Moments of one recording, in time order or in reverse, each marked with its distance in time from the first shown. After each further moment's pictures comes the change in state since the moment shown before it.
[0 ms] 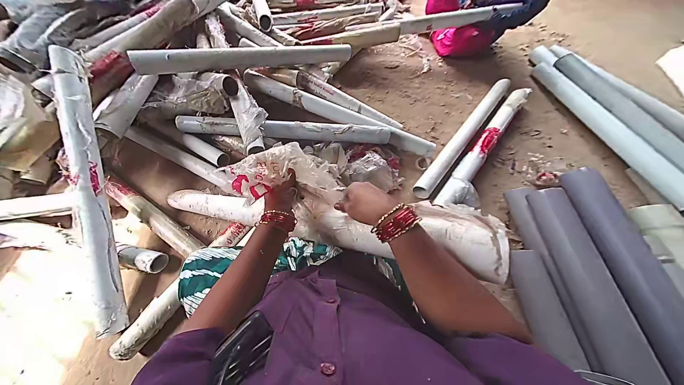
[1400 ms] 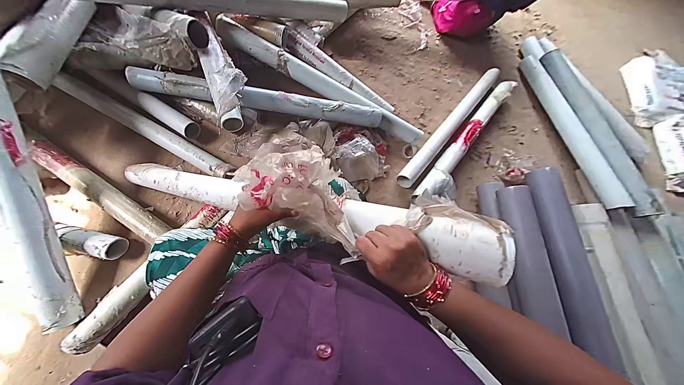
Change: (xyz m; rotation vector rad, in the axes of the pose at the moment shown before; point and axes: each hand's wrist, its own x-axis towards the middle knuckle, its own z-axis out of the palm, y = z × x) left_hand -0.003 -0.010 -0.056 0.581 -0.550 0.252; right_hand -0.052 0.075 0.084 -0.362 0.895 -0.689
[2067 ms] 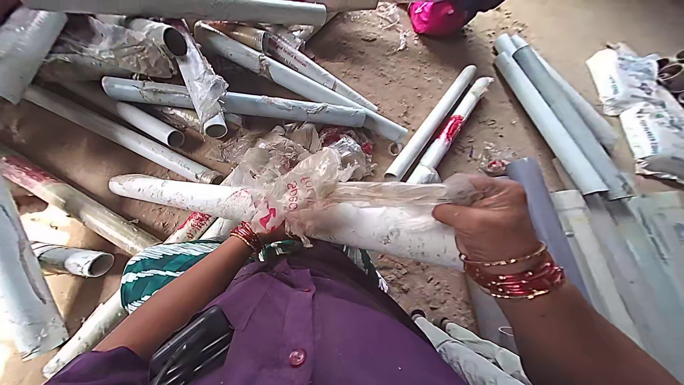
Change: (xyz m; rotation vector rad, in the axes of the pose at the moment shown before) left_hand -0.023 0.067 0.036 0.888 -0.581 0.235; right_hand 0.015 0.054 -0.097 0.786 0.265 0.794
